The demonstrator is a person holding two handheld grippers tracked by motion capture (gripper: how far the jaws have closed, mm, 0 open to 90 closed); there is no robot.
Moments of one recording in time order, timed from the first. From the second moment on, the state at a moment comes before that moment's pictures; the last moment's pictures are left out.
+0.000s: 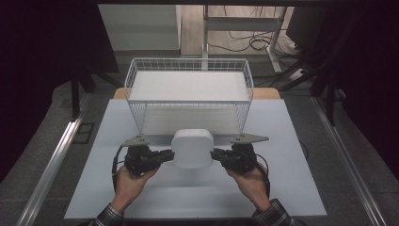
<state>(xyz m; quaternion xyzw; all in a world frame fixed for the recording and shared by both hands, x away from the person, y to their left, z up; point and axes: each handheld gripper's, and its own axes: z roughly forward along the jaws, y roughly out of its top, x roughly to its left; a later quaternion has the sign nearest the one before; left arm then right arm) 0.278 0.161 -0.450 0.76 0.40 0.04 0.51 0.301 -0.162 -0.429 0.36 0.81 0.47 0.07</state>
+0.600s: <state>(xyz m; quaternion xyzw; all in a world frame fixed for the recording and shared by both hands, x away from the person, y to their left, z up) 0.297 0.166 -0.402 0.75 0.39 0.07 0.53 0.322 -0.158 -0.381 0.34 0.79 0.49 0.10</state>
